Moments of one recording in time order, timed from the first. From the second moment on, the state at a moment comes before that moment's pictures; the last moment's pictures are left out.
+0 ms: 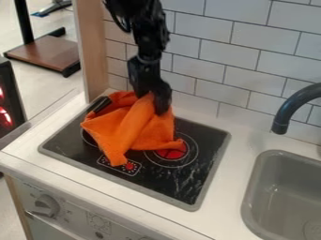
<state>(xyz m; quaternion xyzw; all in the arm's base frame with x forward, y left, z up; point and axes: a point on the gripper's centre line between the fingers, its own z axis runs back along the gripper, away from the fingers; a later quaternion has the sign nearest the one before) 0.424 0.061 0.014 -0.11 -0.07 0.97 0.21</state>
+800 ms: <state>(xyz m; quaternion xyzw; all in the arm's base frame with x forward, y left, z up) 0.406 0.066 -0.014 -0.09 -0.10 0.97 0.21</state>
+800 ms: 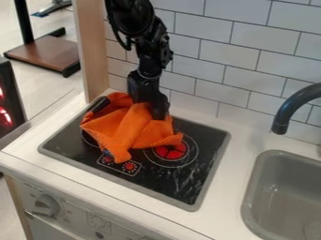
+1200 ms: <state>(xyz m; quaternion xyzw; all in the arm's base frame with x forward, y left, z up) 0.385 0.036 -0.011 -0.10 -0.09 0.96 0.23</state>
